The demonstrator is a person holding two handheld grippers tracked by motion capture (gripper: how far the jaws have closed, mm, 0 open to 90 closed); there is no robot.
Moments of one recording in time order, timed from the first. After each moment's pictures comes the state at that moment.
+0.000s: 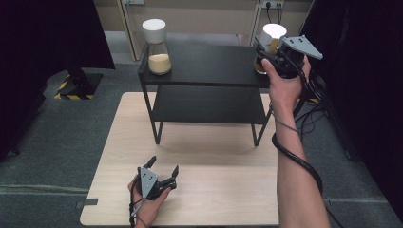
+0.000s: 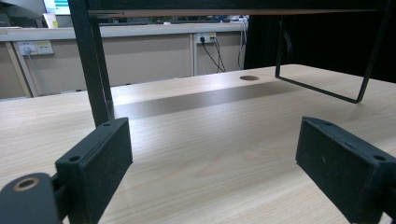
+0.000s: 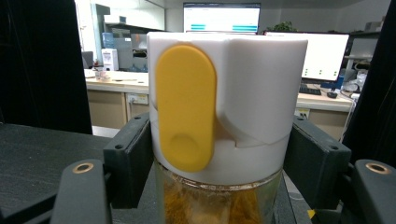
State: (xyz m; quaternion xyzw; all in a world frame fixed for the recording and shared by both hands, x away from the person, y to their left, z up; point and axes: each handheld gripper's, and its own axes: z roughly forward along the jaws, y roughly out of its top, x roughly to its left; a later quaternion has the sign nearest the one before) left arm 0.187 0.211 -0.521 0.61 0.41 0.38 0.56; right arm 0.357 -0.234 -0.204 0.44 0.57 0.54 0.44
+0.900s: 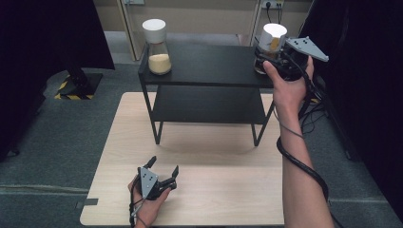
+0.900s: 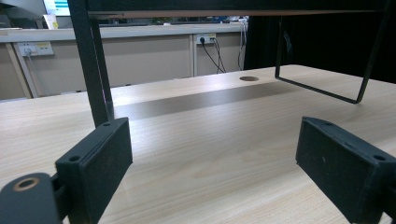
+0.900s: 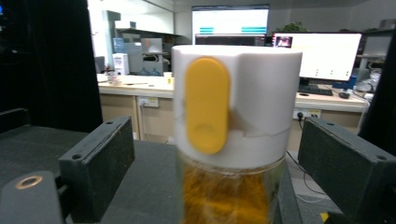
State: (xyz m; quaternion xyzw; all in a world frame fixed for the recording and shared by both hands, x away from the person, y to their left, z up) left arm 0.187 0.211 -0.521 0.61 0.41 0.38 0.56; right arm 0.343 -0.243 -0.202 0.43 0.57 0.55 0.43
